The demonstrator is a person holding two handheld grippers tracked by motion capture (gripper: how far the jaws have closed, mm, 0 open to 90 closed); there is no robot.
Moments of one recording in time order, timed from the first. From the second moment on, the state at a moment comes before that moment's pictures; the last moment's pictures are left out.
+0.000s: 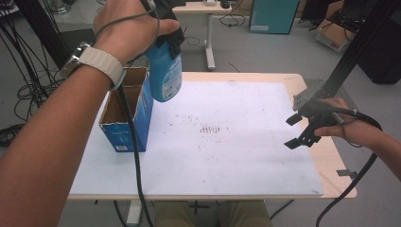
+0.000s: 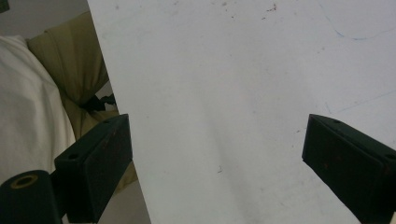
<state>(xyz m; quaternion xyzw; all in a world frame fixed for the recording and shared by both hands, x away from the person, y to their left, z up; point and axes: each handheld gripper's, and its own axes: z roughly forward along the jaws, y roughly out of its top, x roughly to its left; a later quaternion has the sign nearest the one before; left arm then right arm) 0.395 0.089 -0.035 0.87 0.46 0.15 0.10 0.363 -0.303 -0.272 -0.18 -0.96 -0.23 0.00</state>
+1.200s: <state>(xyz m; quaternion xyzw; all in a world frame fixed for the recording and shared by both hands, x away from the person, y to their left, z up) 0.436 0.184 -0.069 0.76 0.63 0.15 0.08 0.369 -0.314 -0.288 -0.20 -0.95 -0.23 0.01</state>
